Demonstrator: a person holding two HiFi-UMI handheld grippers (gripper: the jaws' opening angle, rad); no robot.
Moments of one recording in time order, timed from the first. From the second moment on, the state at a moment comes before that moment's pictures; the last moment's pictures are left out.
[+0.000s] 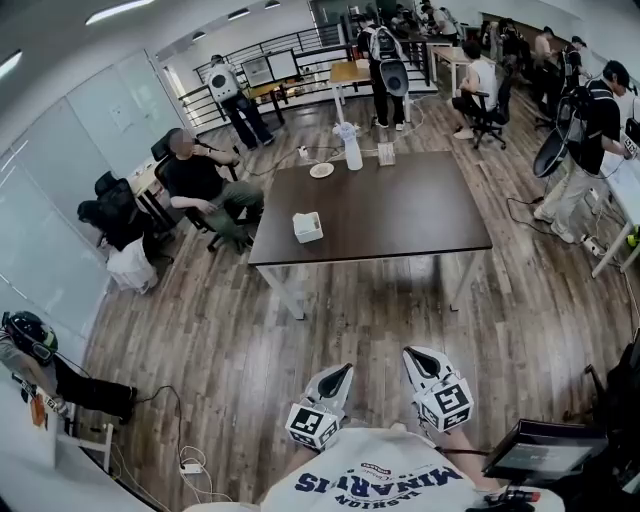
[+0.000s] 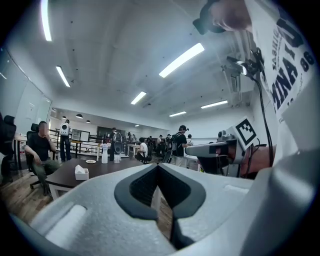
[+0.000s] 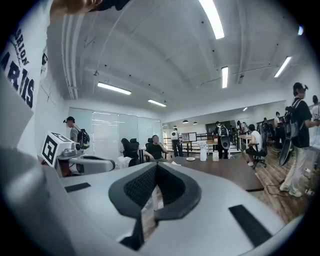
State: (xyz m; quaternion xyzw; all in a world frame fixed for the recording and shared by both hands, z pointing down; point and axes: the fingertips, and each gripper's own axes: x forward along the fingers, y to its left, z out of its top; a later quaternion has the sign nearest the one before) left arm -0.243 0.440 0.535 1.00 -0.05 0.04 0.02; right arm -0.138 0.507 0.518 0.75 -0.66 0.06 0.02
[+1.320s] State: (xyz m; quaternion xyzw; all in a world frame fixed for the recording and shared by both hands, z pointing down) left arm -0.152 0.243 0.563 0.99 -0.11 0.04 0.07; right arm -0.049 0.318 0.548 0.69 -0.72 0.09 0.04
